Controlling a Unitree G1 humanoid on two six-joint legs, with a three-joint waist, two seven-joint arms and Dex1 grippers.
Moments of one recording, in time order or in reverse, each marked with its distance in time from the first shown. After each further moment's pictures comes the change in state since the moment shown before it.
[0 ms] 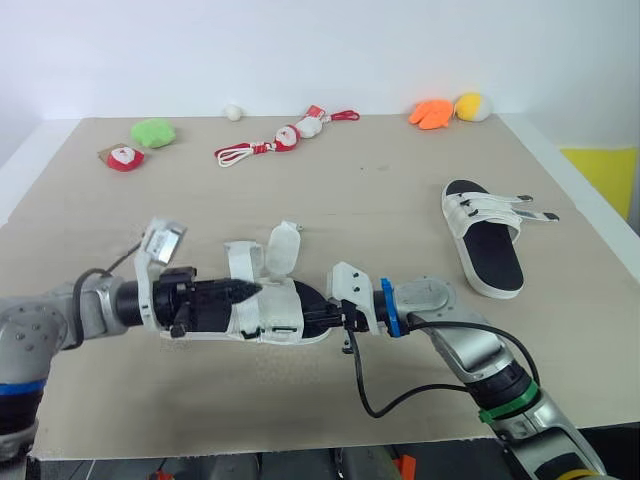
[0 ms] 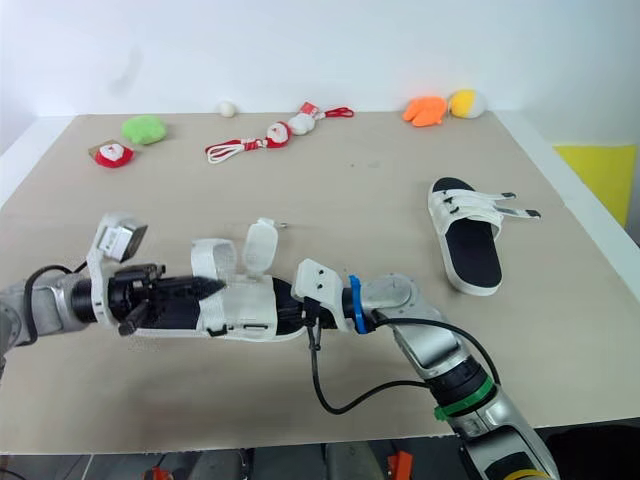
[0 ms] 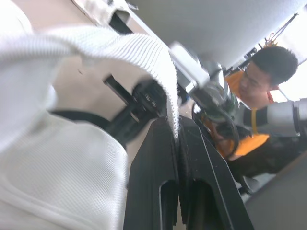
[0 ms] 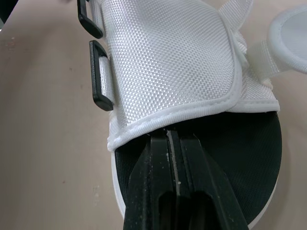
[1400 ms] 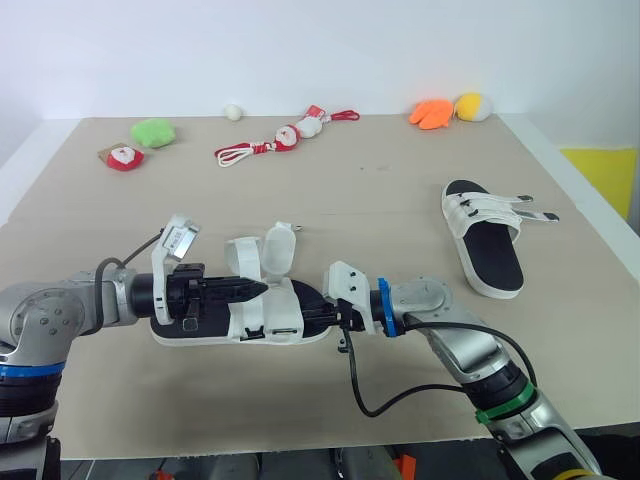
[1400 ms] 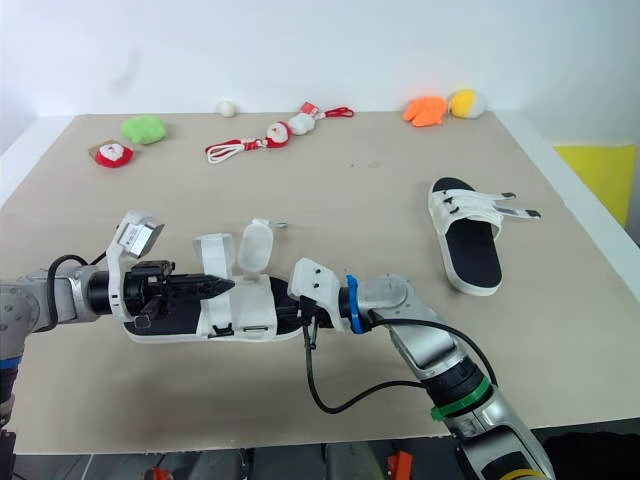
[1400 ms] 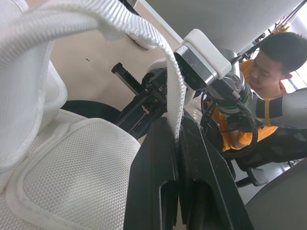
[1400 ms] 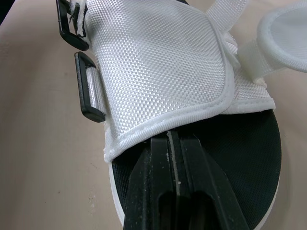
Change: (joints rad) left arm -0.034 -0.052 -0.020 -0.002 0.116 0.078 -0.043; right arm 0.000 0.018 0.003 -0.007 -0.002 0.015 -0.015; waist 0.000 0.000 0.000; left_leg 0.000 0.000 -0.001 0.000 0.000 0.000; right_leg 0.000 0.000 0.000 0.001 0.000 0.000
